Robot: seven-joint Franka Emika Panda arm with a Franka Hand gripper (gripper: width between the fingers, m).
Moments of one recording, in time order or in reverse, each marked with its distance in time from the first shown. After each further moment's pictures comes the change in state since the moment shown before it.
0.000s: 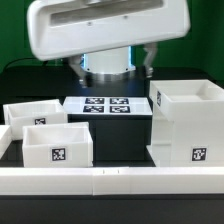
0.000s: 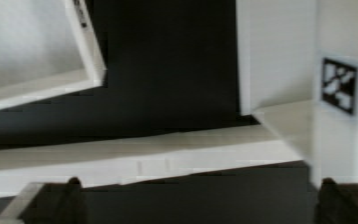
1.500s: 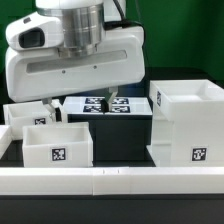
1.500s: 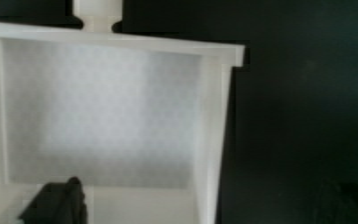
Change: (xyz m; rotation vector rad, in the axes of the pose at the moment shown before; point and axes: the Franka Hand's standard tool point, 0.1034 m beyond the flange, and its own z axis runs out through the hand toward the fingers) arm -0.047 0.064 0.066 -0.098 -0.151 -0.280
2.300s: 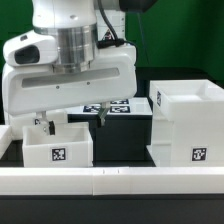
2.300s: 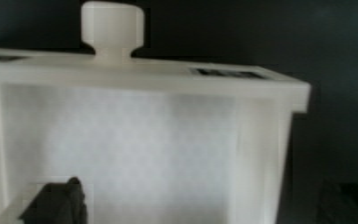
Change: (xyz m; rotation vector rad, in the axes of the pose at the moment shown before) arm -0.012 0.008 0.027 -0.019 0.011 0.015
